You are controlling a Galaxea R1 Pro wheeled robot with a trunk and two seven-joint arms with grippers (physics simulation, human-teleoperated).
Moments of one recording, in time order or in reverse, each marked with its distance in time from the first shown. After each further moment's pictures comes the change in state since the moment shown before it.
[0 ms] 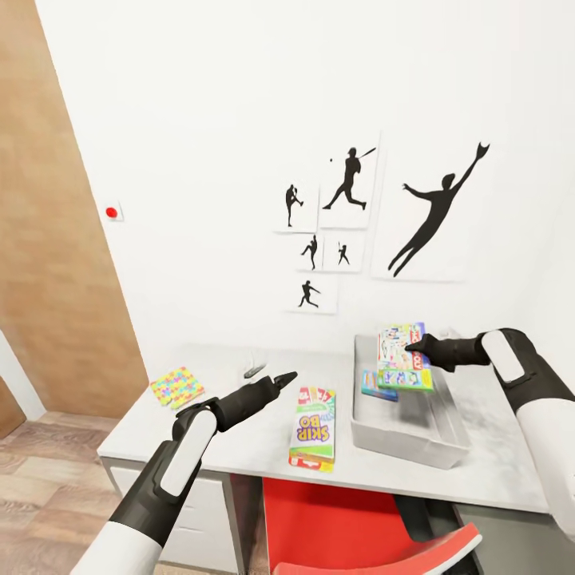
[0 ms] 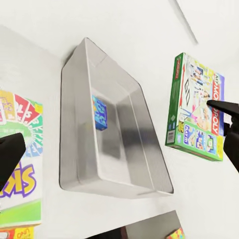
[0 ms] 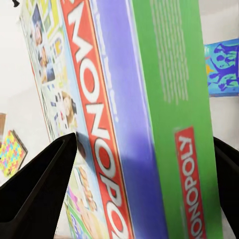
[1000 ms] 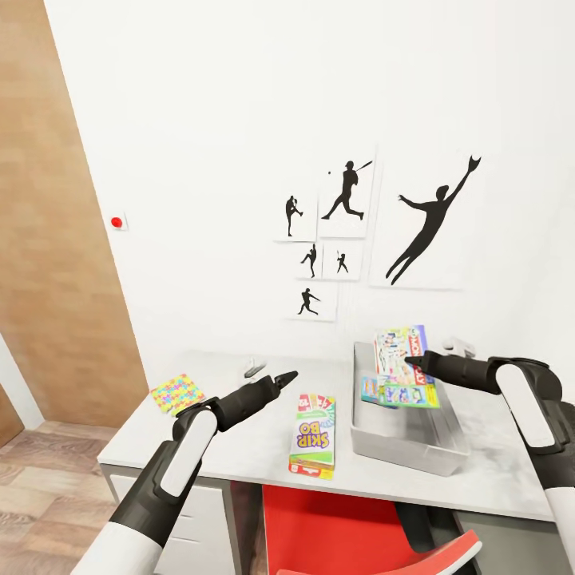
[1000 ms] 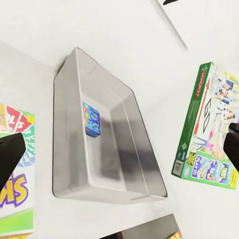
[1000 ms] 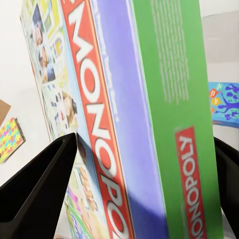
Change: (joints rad) left arm 0.001 -0.001 -0.003 -0.008 -0.001 -0.003 0.001; right arm 0.356 -0.005 -0.021 -0.614 -0.003 0.000 -0.001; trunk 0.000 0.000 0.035
